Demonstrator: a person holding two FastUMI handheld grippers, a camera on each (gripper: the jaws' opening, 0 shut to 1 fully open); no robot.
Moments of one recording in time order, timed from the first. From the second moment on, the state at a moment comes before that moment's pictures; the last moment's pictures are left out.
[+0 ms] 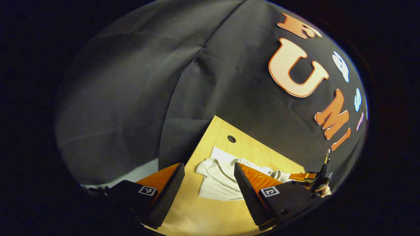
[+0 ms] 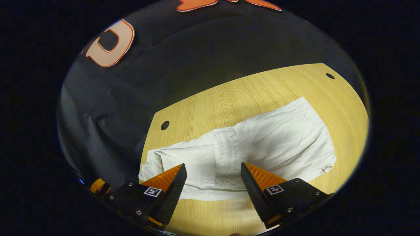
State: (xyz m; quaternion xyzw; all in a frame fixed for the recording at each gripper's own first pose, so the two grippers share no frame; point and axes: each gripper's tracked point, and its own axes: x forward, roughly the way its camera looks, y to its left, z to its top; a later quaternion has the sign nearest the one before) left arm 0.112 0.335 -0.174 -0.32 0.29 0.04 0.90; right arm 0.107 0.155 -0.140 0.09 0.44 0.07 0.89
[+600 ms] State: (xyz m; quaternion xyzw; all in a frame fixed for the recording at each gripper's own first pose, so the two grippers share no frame) left arm 0.085 0.288 -0.256 -0.54 0.35 0.11 0.76; right arm 0.084 0.120 -0.141 0.11 0.45 0.08 0.88
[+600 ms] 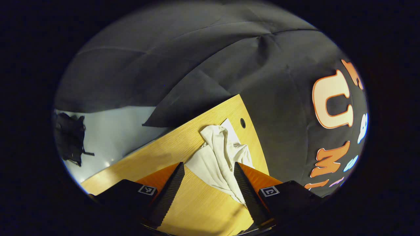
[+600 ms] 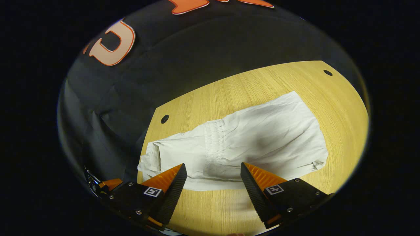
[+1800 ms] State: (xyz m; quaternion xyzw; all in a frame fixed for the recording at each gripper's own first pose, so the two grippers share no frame) left arm 0.179 0.245 -0.296 -0.59 0.34 0.11 0.73; right arm 0.092 0.030 -0.137 0.12 0.46 0.05 0.88
